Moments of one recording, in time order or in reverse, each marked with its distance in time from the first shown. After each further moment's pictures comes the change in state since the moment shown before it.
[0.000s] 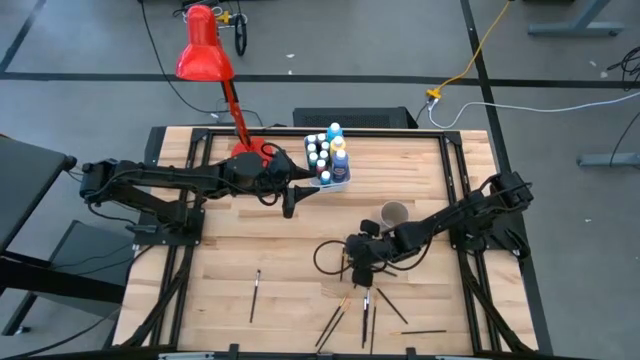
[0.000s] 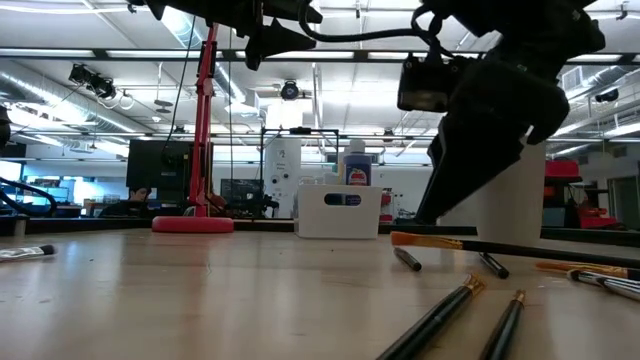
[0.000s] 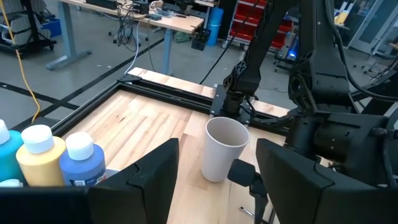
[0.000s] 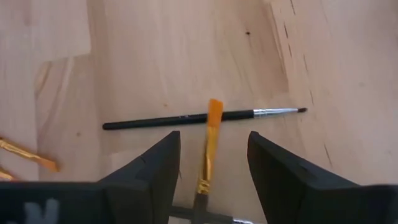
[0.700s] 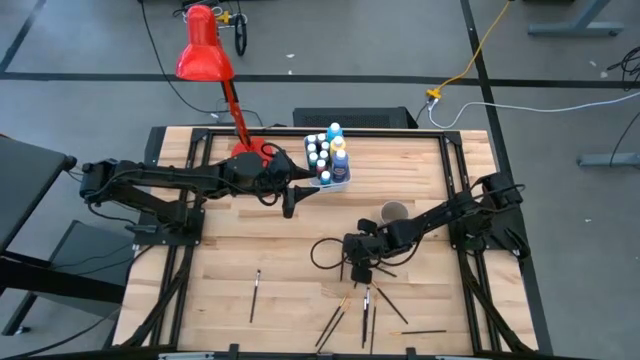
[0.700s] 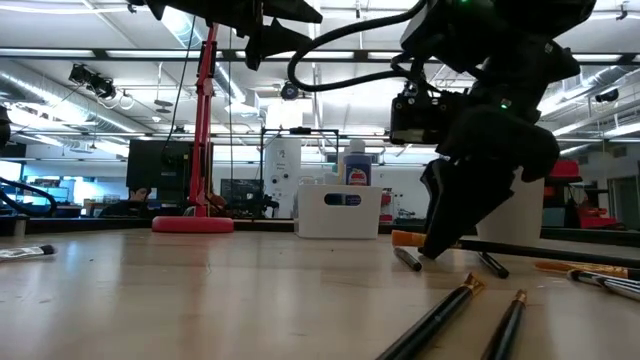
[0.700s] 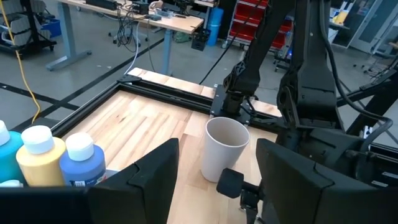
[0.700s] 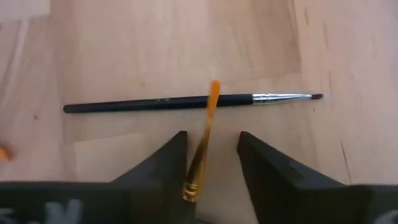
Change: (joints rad) left arm 0.000 0.000 0.000 0.001 0.000 0.005; right arm -0.062 0.087 0.003 0.006 -0.098 -0.062
